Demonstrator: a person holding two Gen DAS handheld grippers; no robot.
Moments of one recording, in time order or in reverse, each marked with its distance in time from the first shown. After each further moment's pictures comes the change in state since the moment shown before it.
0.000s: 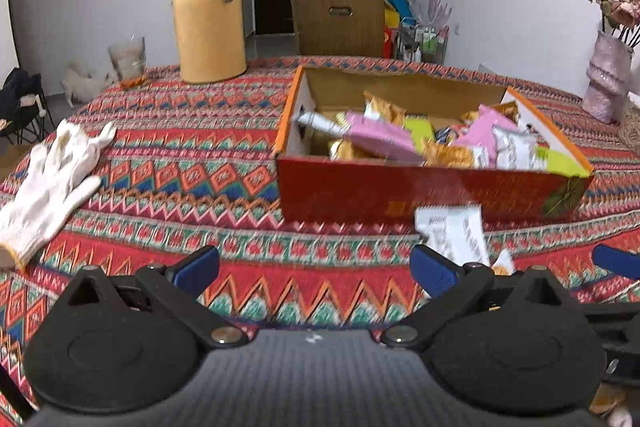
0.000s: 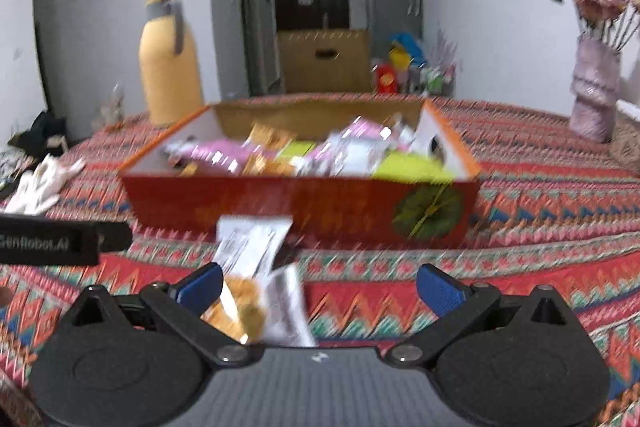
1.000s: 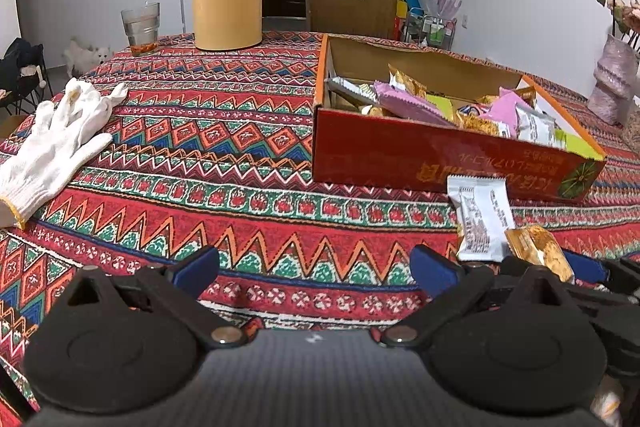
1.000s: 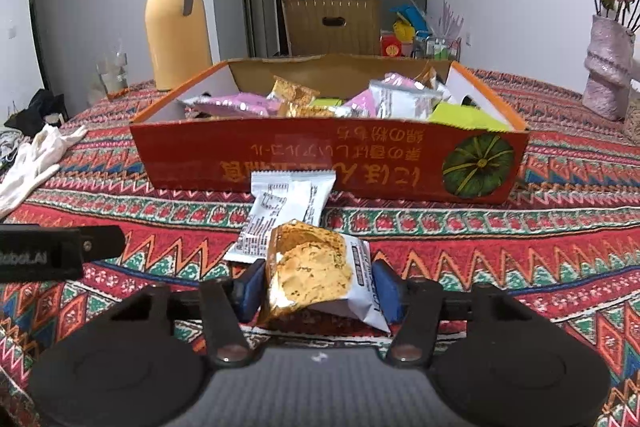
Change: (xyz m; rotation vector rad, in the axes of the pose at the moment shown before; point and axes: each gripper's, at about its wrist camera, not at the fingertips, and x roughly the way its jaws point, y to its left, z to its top) left arm 0.005 0.029 -0.017 -0.053 0.039 -0.026; right arm 0.018 0.029 -0.013 0.006 0.064 -0.017
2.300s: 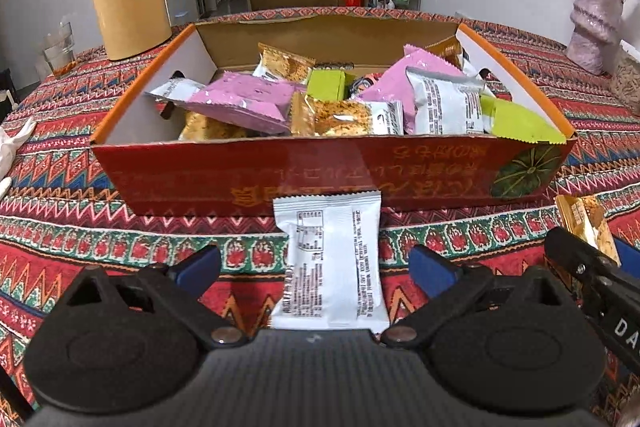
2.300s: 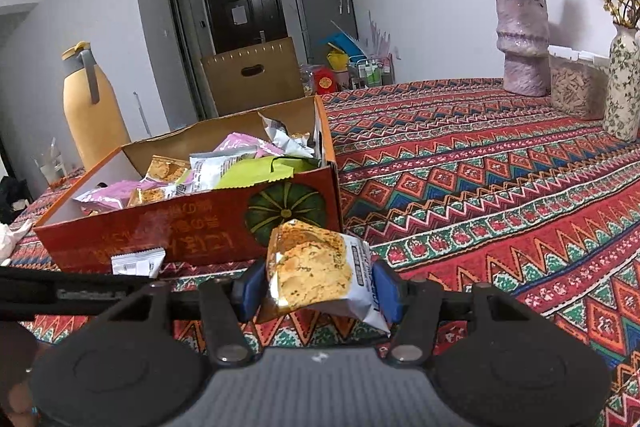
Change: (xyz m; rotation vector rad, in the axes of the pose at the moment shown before) left arm 0.060 -0.139 0.023 0.122 0.100 0.001; right arm -0.009 -0.129 0.007 0.205 -0.118 -0.069
